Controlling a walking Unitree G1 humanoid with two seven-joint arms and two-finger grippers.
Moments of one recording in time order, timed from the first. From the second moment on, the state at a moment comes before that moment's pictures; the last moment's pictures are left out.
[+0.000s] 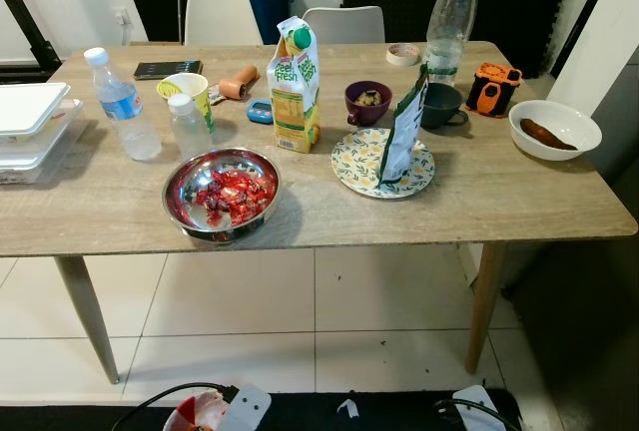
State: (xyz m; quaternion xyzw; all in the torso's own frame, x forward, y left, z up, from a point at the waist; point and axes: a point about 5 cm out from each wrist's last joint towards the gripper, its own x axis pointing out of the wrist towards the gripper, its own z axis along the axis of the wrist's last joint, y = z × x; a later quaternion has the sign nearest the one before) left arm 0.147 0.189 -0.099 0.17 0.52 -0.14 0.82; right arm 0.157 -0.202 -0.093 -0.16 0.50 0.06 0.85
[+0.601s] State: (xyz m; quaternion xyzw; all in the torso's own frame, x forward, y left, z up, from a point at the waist) left arm 0.147 0.189 -0.099 0.17 0.52 -0.14 0.82; right arm 0.157 -0.202 -0.093 -0.16 0.50 0.06 0.85
